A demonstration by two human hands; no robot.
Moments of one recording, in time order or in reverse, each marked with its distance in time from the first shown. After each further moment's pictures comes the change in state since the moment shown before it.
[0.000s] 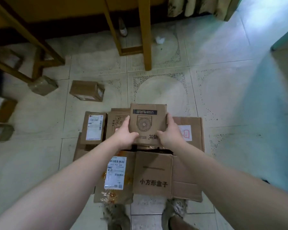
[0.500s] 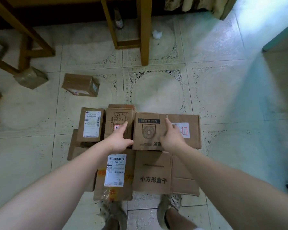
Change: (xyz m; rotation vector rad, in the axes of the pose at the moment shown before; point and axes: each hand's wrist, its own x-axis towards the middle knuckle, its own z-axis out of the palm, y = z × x) left_hand 0.004 -0.039 -0.014 0.202 -0.139 0.027; right_hand -0.005 0.008 0.013 -0.338 -0.081 0.113
